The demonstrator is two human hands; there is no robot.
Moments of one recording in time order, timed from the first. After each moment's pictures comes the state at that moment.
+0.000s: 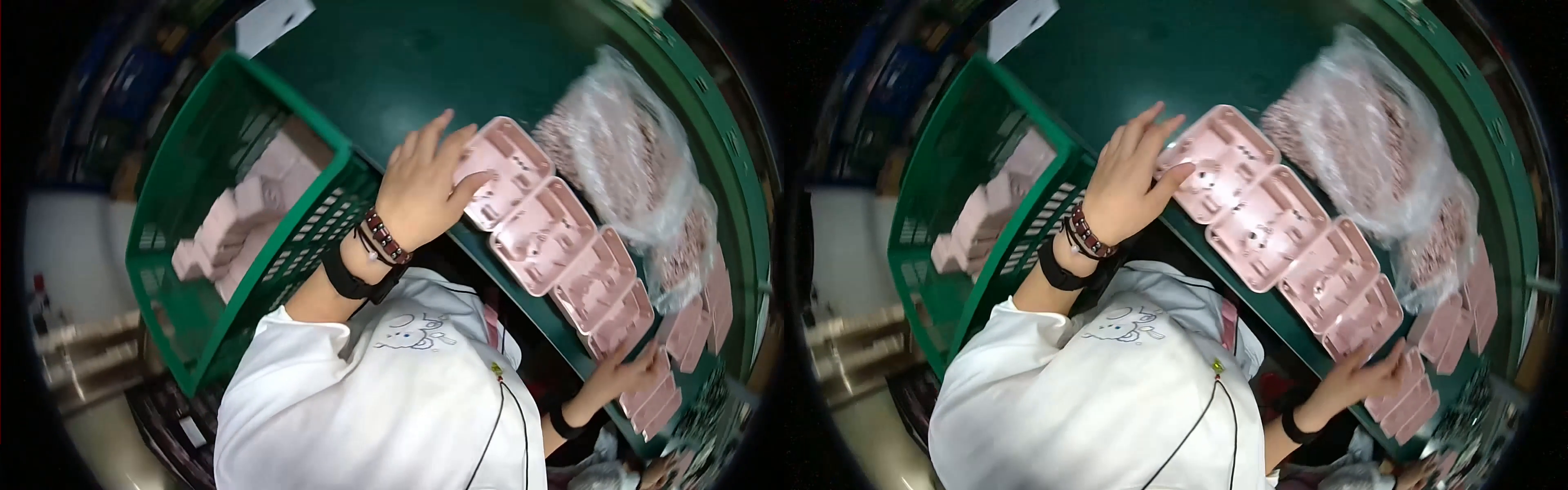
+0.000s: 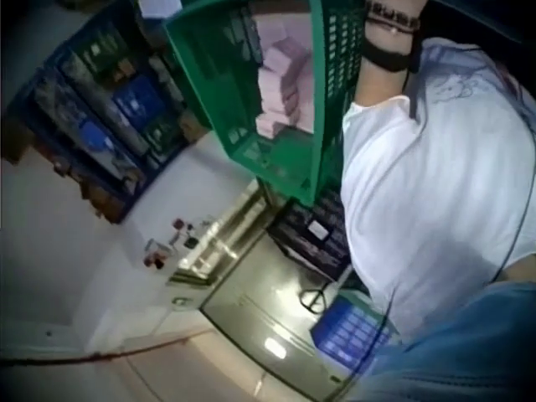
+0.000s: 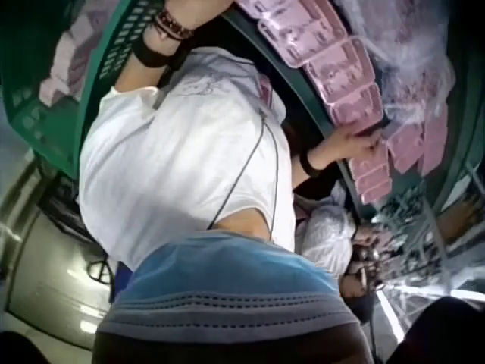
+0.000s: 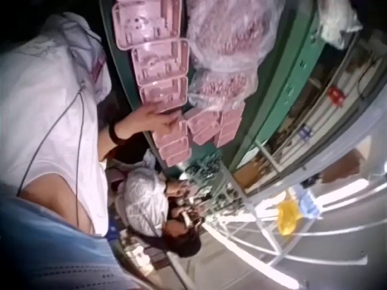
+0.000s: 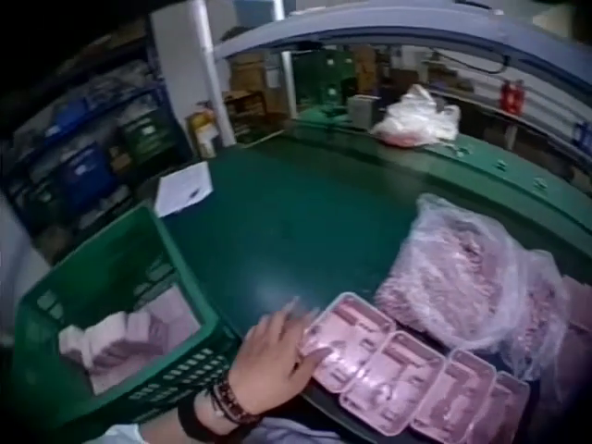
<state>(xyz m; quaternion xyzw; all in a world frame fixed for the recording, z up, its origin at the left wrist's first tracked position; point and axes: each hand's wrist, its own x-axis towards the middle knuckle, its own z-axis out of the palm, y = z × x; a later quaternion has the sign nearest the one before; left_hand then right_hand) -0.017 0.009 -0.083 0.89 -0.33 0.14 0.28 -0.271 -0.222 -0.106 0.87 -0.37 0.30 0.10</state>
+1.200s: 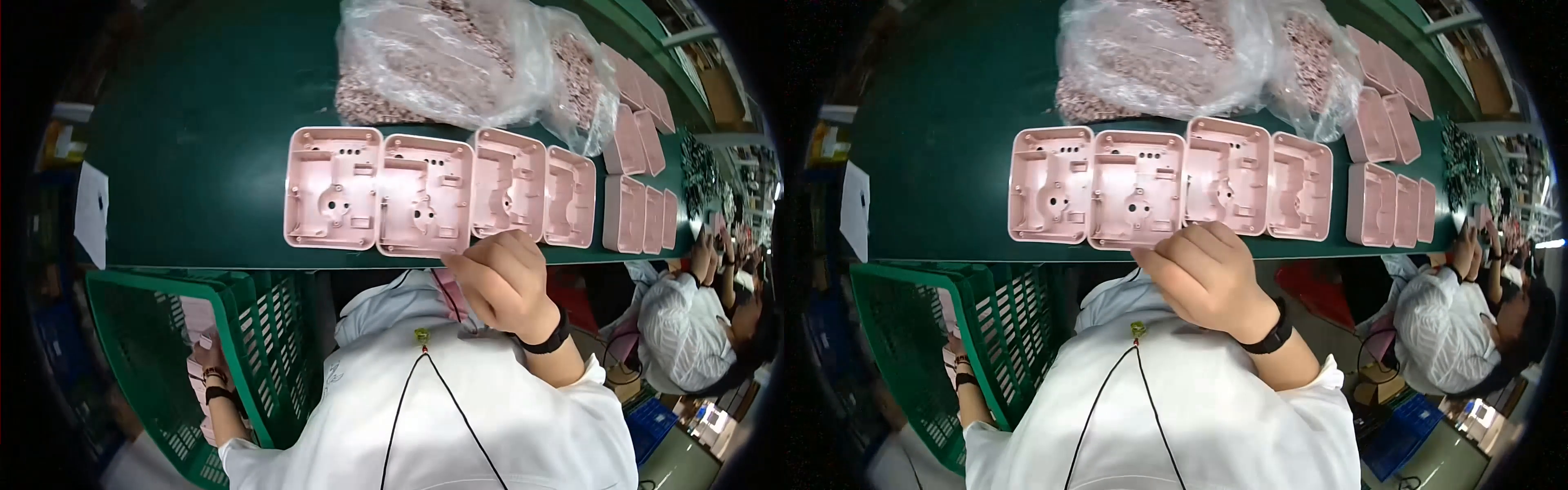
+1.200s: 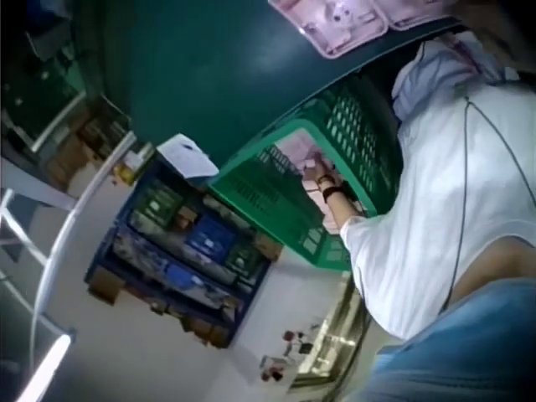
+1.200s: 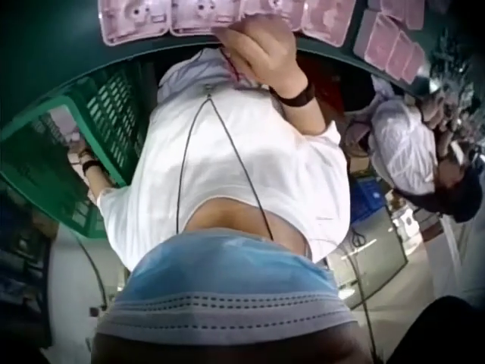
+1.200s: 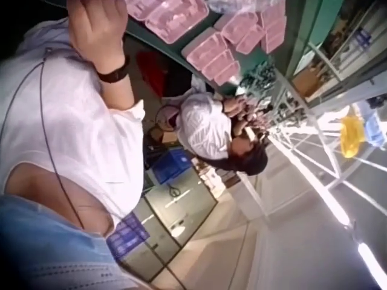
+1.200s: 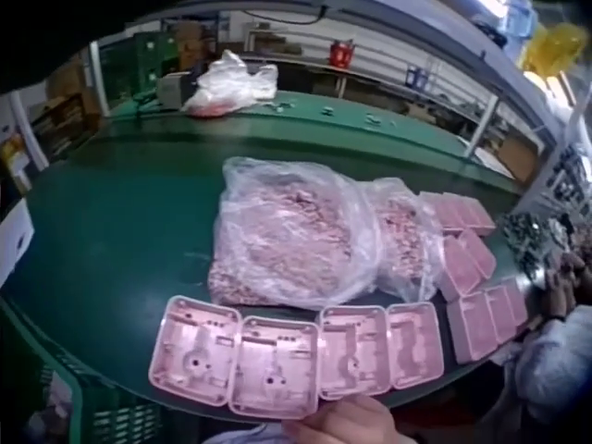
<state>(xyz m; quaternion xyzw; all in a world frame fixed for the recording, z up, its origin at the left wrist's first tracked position) 0.088 0.295 -0.232 0.99 0.07 -0.11 -0.03 -0.180 -0.152 -0.071 0.94 -0.04 0.29 -0.19</state>
